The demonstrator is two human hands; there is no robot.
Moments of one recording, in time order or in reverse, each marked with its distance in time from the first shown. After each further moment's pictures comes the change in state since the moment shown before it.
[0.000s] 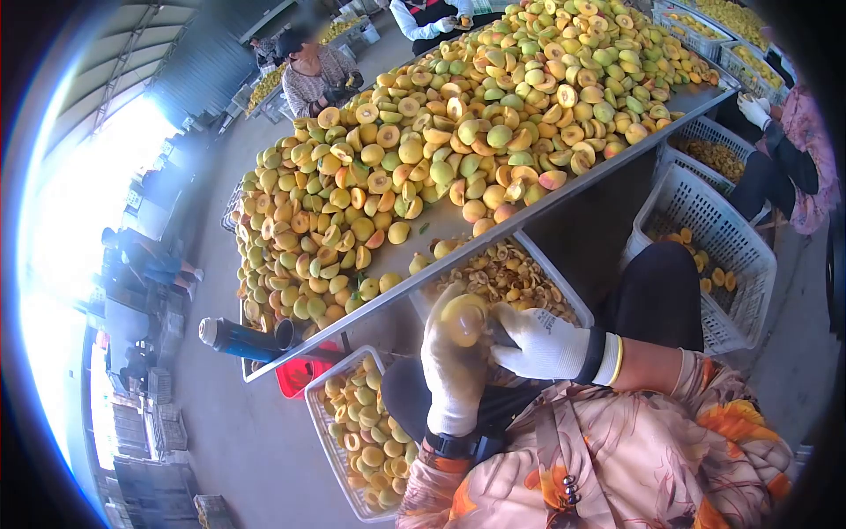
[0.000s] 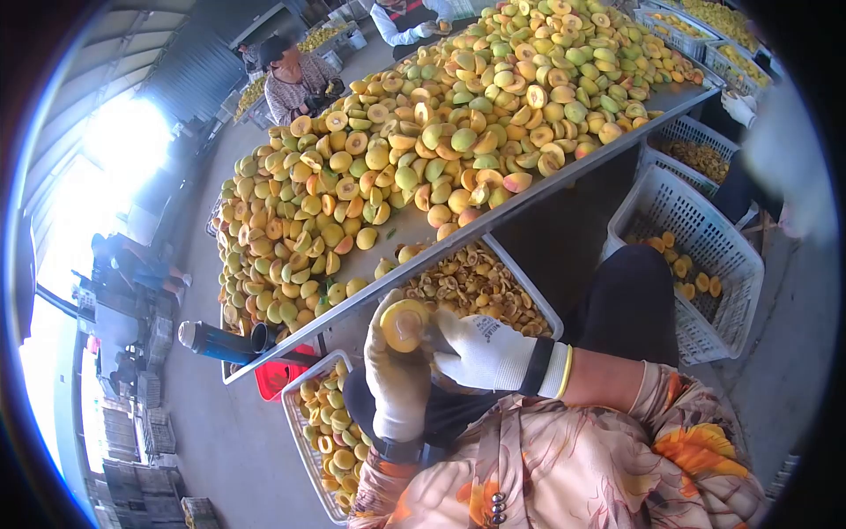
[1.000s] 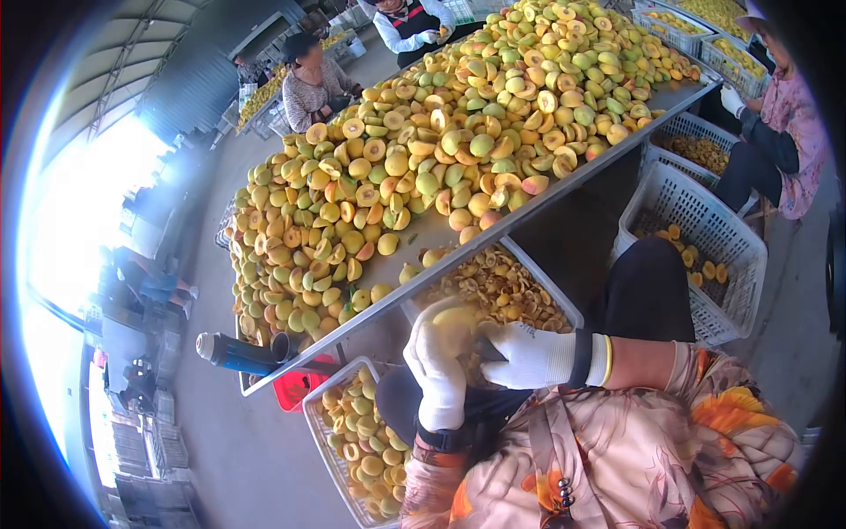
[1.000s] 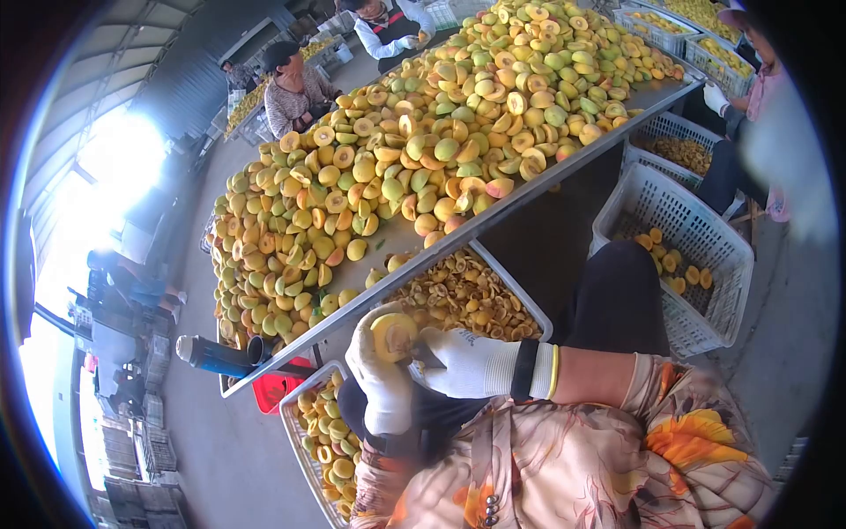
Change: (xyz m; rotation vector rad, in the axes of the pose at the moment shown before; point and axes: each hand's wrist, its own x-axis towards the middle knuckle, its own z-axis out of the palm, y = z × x) left_hand 0.003 0.009 -0.002 0.347 -0.009 0.172; right_hand -0.006 -0.003 0.004 0.151 -0.148 0.084
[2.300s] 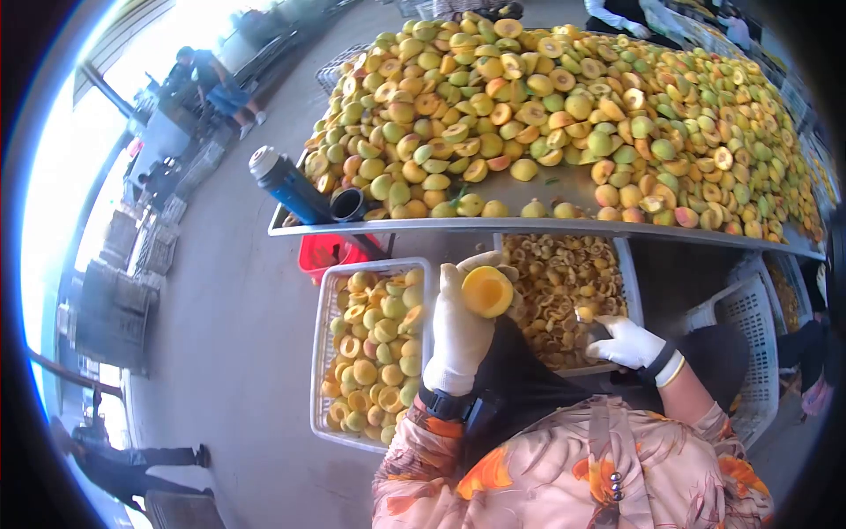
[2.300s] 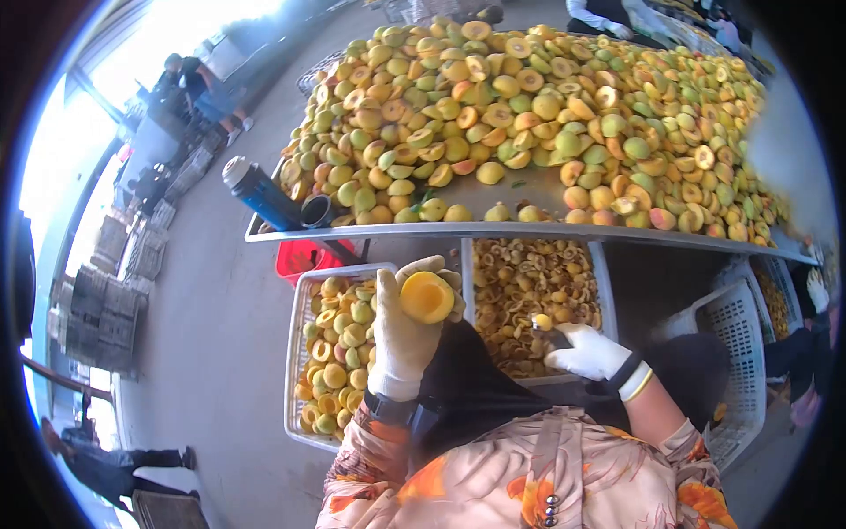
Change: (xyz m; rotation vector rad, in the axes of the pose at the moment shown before) left_hand -0.007 -0.014 -0.116 -0.641 0.199 -0.178; right_hand 0.027 0.064 -0.009 -0.008 -0.524 0.573
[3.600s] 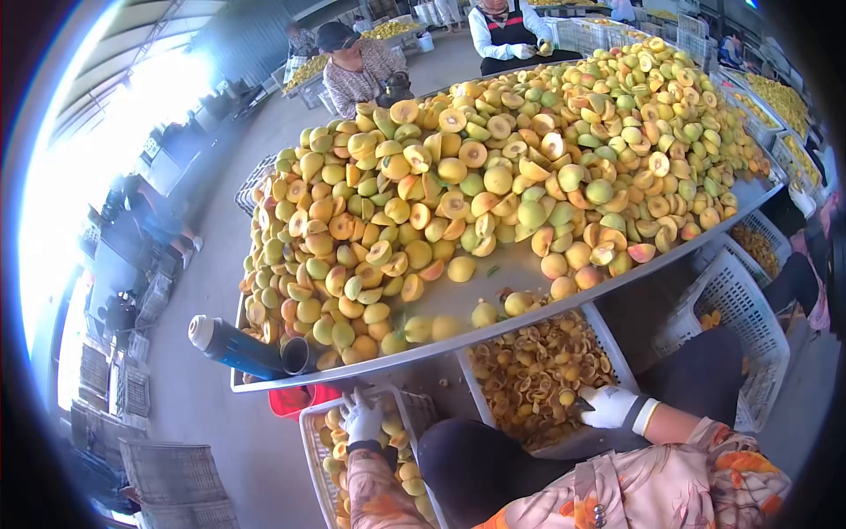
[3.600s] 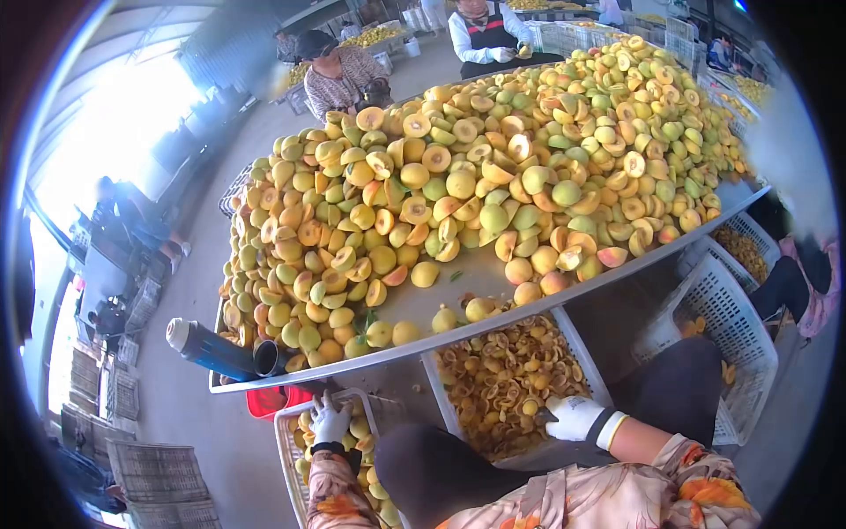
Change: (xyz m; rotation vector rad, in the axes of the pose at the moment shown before) left_hand 0.131 0.003 -0.284 2.191 0.366 -0.470; right_hand 0.046 0.088 0.020 -0.449 0.224 0.158
